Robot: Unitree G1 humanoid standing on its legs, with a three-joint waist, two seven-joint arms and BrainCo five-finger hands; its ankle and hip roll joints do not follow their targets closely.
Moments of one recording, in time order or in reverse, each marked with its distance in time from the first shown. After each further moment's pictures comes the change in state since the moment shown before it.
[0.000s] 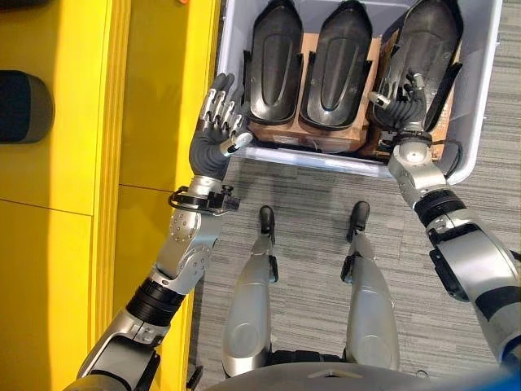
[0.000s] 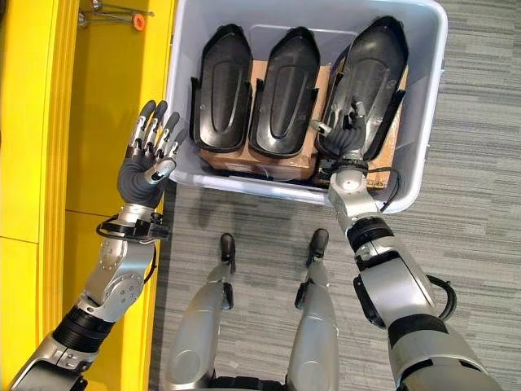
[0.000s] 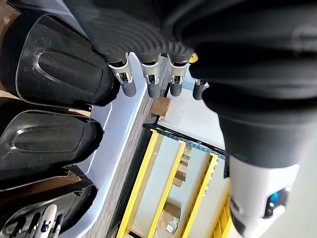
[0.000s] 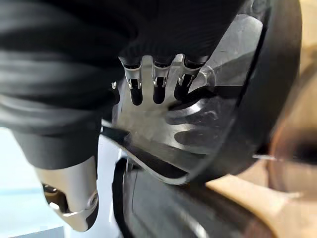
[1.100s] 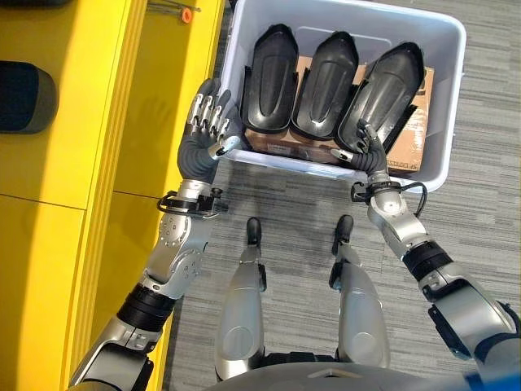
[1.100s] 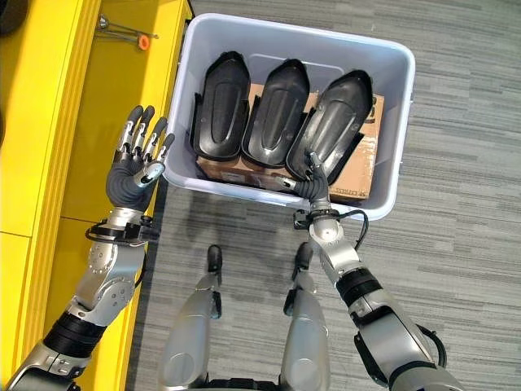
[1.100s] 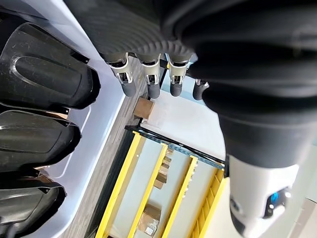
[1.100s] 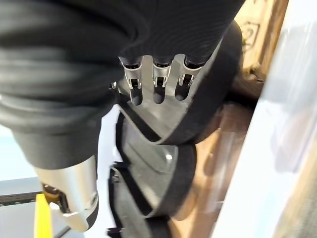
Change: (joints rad) left arm 0.052 0.028 0.048 -0.001 0.001 0.002 -0.008; right arm 0.394 0.016 -0.008 -0.446 -0.102 0.042 0.083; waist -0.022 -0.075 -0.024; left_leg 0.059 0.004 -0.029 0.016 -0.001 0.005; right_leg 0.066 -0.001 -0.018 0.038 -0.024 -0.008
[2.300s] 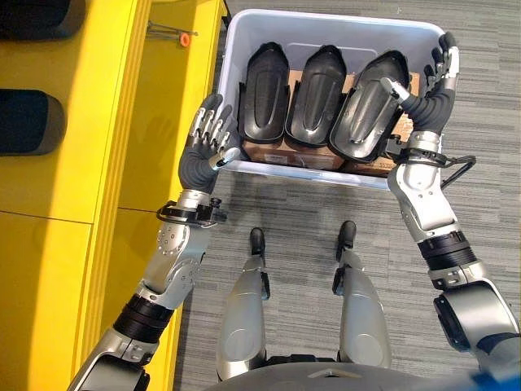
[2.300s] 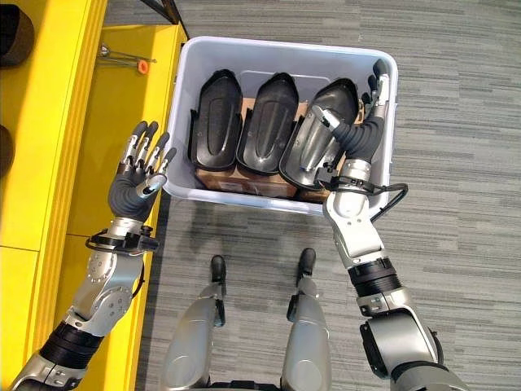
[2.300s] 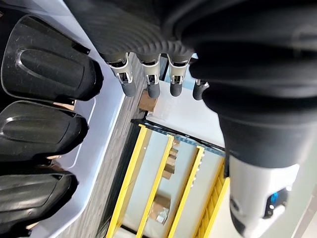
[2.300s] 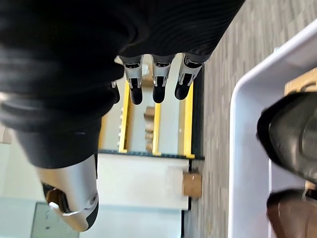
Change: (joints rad) left arm 0.062 -0.001 -0.017 -0.016 -0.002 0.024 -0.015; right arm -0.049 -0.009 -0.214 -0.244 -0.197 -0.065 -0.292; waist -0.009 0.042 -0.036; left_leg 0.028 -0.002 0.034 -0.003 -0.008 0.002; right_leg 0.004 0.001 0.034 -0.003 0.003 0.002
